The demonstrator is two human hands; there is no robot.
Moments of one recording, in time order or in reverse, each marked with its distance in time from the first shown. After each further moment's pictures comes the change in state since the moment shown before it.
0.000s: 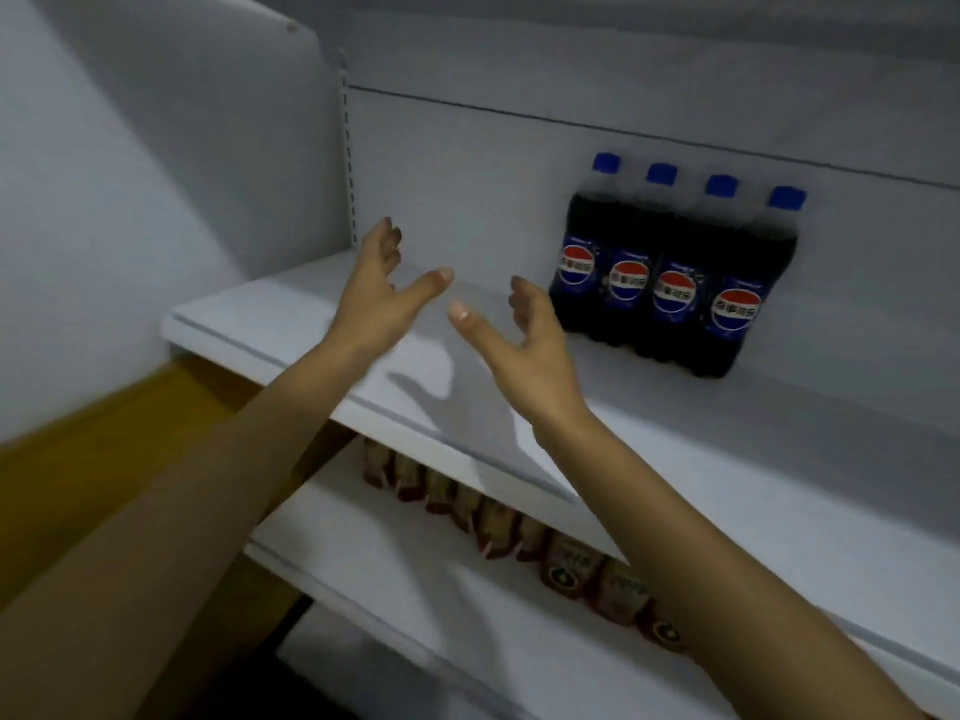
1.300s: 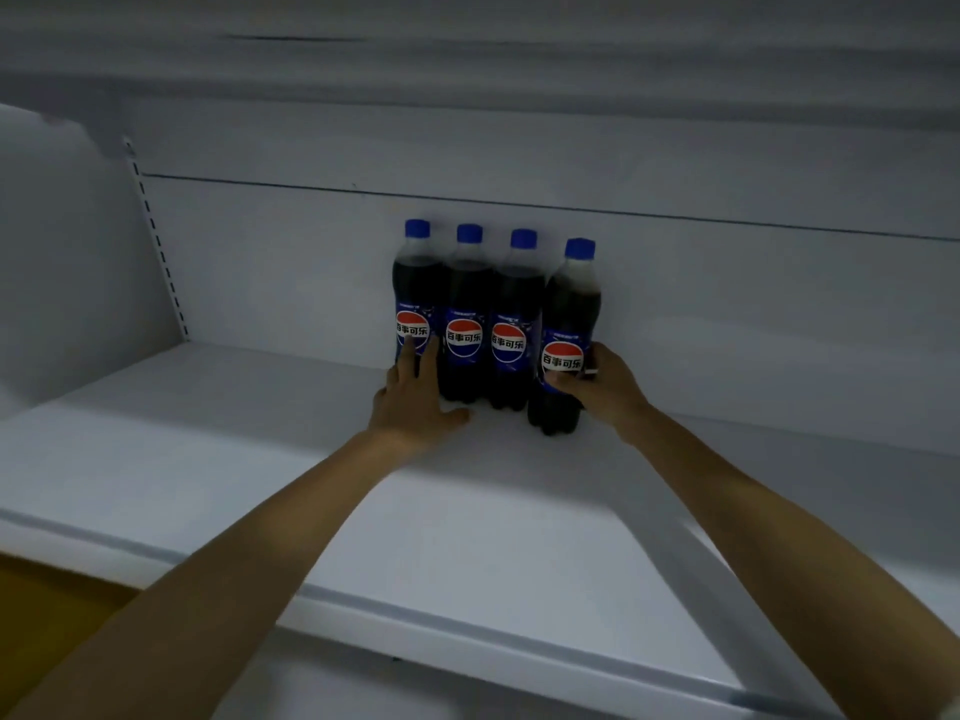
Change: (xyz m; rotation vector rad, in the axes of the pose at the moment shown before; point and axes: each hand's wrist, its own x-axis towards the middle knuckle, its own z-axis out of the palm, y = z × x) left_hand 0.041 -0.027 0.199 0.728 -0.416 0.140; right_hand 0.092 0.108 -0.245 -0.305 0.229 0.145
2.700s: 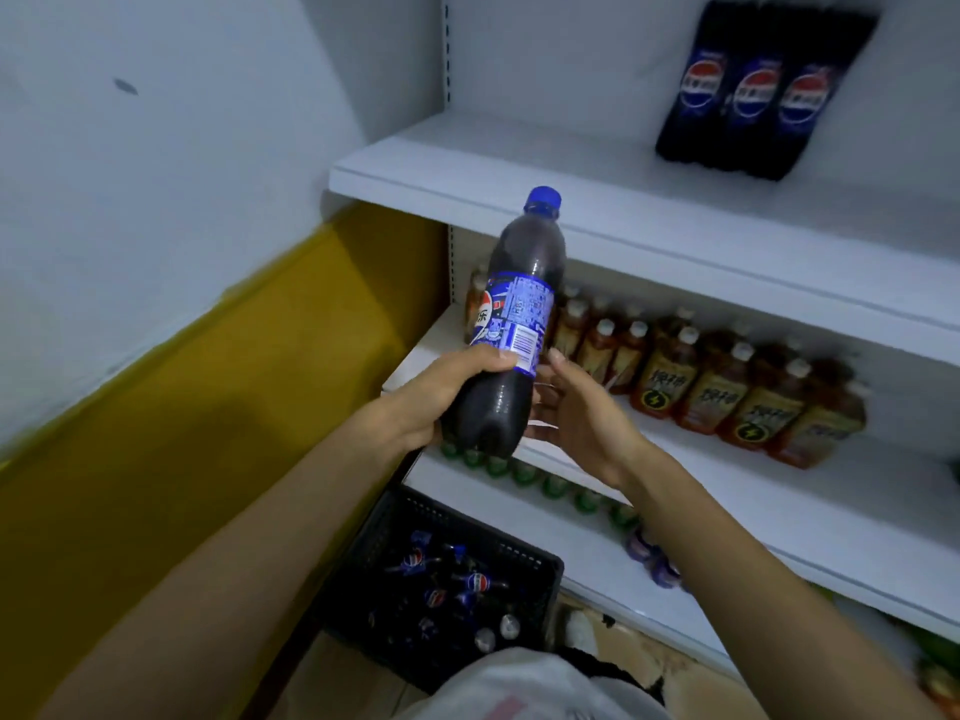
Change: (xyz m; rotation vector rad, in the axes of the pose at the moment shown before) left_hand -0.392 -0.170 -0.127 -1.260 -0.393 -0.396; right_hand -0.383 -0.090 0.276 0.719 -0.678 0.454
